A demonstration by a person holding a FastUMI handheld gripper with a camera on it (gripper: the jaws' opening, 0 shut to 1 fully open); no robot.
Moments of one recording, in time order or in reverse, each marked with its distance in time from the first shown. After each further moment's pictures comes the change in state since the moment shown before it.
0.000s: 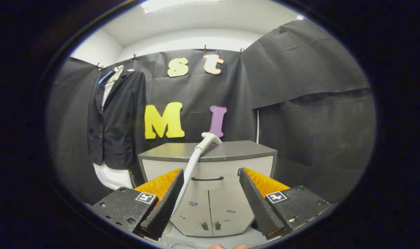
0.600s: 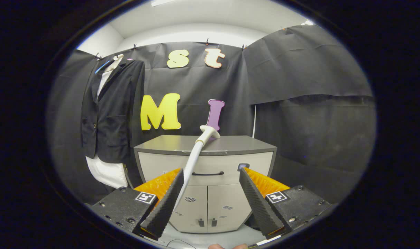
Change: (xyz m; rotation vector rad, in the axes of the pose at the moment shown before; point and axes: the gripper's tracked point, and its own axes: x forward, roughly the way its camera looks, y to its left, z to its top) arm 0.010 0.016 -0.013 -0.049 0.057 -0.069
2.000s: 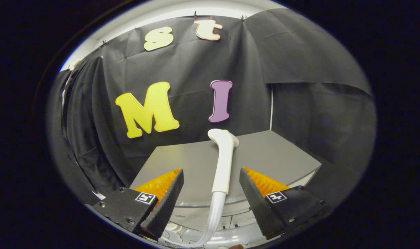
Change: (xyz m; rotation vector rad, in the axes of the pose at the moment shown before) arm 0.222 0.050 0.094 0.148 0.305 0.032
